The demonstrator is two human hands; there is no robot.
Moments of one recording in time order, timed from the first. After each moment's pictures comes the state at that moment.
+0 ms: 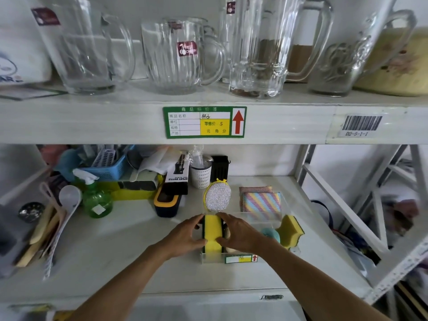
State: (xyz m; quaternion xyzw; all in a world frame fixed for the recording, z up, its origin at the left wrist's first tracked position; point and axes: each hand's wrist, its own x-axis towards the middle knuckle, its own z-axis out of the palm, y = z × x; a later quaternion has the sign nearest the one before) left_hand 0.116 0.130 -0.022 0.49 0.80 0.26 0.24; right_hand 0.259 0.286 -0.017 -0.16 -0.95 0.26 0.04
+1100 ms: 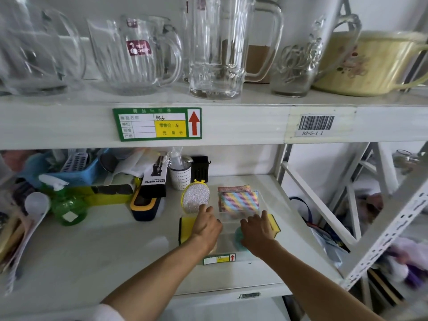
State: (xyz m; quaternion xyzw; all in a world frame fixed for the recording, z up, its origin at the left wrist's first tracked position) left_hand 0.204 0.235 -0.001 0.59 0.76 -0.25 -0.12; right_hand 0.327 0.338 -0.022 -0.30 -0.93 -0.20 -0.09
